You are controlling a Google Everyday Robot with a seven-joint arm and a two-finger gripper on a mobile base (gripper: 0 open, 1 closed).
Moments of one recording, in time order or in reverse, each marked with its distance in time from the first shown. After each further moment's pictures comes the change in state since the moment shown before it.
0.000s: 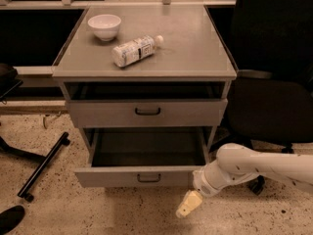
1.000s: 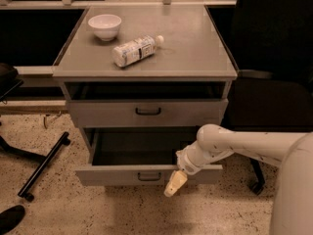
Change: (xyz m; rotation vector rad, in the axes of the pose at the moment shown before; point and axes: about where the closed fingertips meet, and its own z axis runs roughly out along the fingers) arm -0.072 -0.048 0.019 0.030 -0.012 -0.180
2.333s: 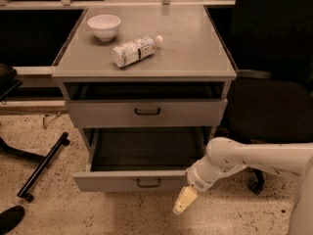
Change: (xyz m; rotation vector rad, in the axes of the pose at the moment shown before) arm 0.044 0.042 -0.005 -0.033 0.063 0.099
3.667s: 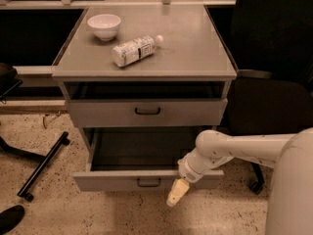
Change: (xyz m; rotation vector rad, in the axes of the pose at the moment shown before) arm -0.021 -0.019 0.012 -0.005 0.007 -0.071
